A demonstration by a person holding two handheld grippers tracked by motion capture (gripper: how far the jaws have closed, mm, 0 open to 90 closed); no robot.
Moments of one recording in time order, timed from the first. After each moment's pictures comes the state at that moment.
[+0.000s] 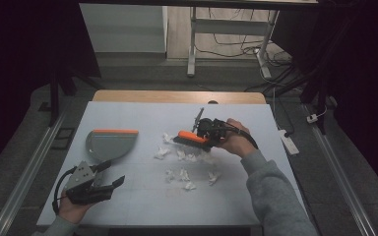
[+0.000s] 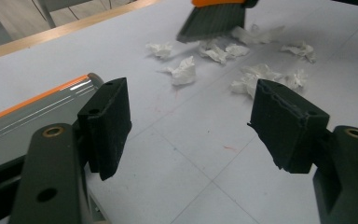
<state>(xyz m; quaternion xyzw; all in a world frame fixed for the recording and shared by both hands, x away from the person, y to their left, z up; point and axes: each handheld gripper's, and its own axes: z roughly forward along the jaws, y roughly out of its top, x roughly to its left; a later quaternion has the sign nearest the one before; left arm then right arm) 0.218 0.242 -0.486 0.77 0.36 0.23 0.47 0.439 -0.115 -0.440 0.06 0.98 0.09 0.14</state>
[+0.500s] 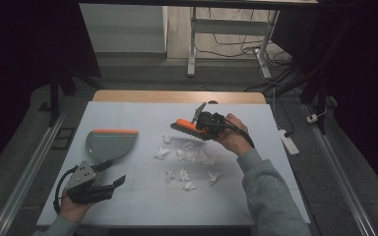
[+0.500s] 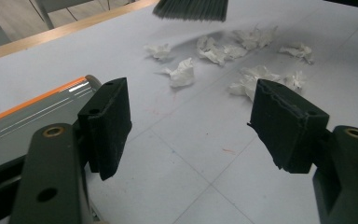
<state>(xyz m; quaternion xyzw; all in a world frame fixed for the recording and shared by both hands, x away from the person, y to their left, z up) 0.220 0.242 -0.486 0.77 0.36 0.22 0.48 0.457 -0.106 -0.439 0.11 0.97 0.12 0.20</state>
